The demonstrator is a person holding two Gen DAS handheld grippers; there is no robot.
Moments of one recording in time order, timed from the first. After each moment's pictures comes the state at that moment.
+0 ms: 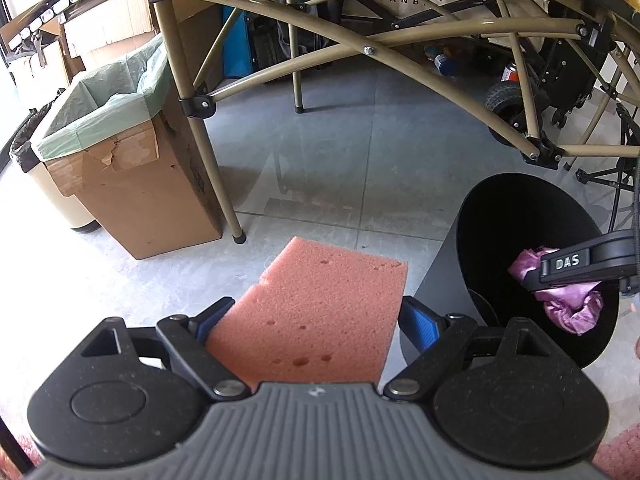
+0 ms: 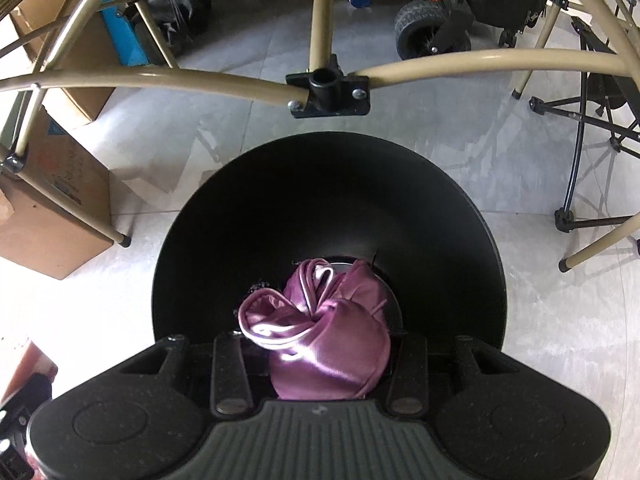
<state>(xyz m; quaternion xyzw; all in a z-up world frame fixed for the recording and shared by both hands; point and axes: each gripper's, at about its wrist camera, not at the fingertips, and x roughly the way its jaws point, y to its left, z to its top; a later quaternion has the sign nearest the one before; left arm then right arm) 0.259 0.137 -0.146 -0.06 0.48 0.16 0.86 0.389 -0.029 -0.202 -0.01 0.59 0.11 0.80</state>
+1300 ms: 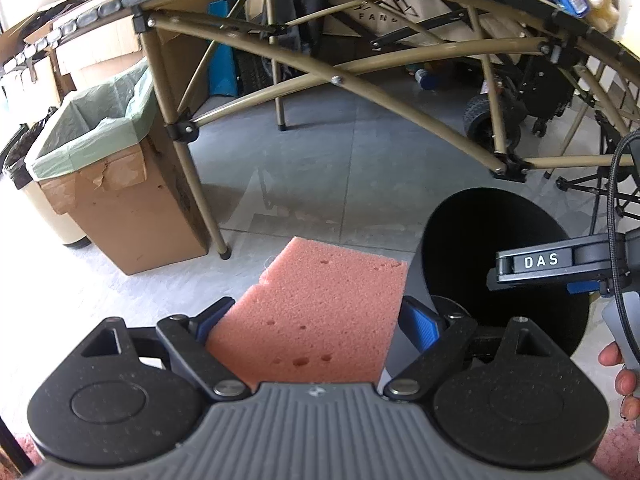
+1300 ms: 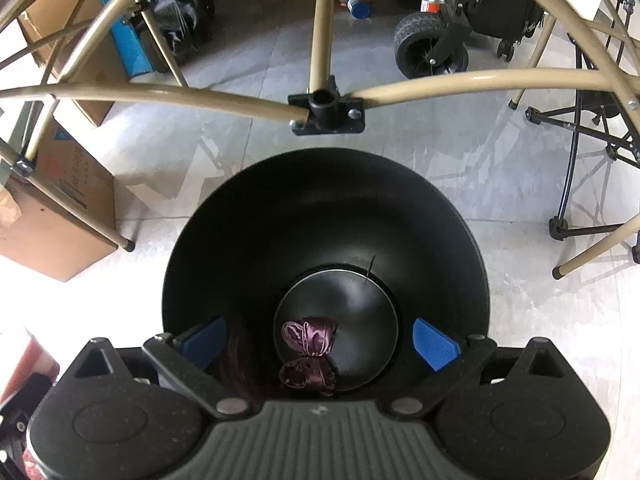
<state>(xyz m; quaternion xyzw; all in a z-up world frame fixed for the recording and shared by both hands) 0.256 0.122 -0.126 -0.06 0.46 0.14 0.88 0.386 -0.033 -0.183 -0.02 0.58 0.11 0.81</state>
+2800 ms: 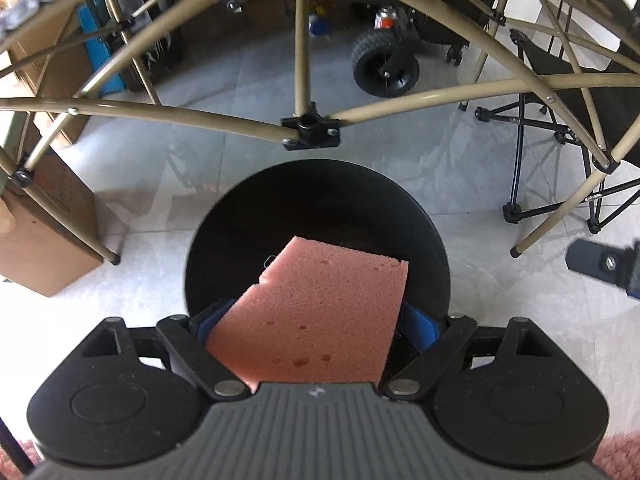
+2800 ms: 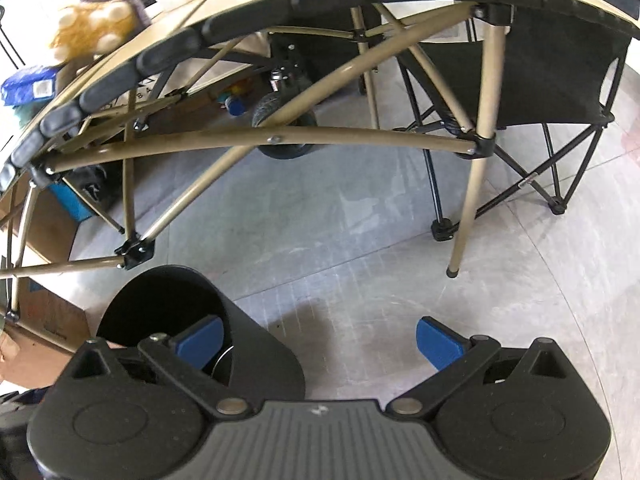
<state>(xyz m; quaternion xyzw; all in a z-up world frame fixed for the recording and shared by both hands) 0.348 -0.035 -0.142 -0.02 0.54 0.04 0.84 0.354 -0.240 -0.131 0.13 0.49 0.00 0.86</state>
